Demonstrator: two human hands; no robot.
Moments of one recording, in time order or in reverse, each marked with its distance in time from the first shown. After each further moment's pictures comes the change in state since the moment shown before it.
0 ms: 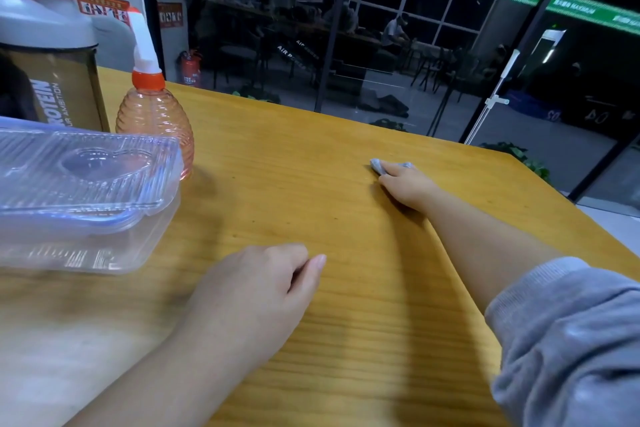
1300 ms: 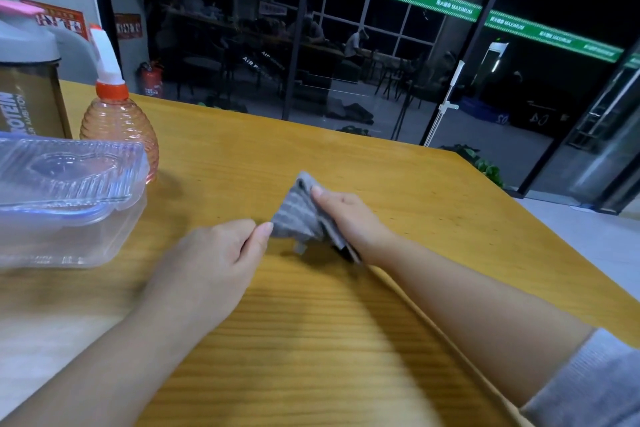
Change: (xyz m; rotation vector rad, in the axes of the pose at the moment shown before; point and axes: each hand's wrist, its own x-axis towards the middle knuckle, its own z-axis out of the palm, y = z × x) left_hand -0.004 -0.005 -0.006 -0.114 0.126 0.060; right_hand -0.149 -0.035 0.018 0.983 -0.232 -0.345
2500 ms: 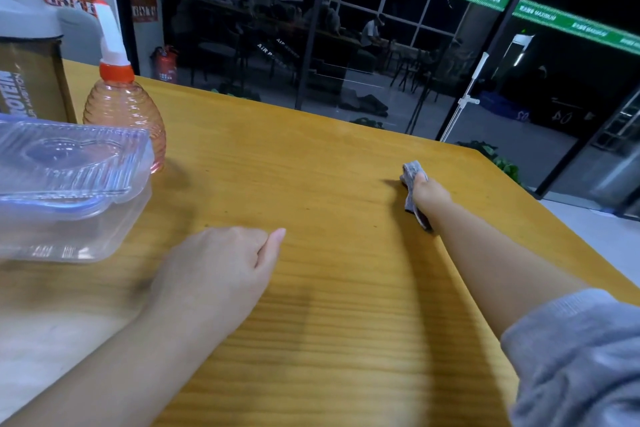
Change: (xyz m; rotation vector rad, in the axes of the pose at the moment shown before) left_hand 0.006 0.007 0.005 0.277 -0.121 -0.097; right_hand 0.070 0.046 -0.128 -0.711 0.699 0.524
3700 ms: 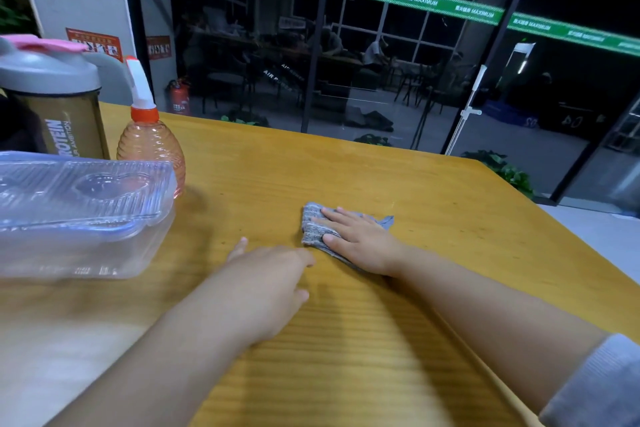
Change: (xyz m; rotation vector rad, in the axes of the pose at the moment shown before) left_hand 0.007 0.022 -0.008 0.173 -0.353 0.192; right_hand -0.117 -0.026 0.022 -0.355 -0.459 -0.933
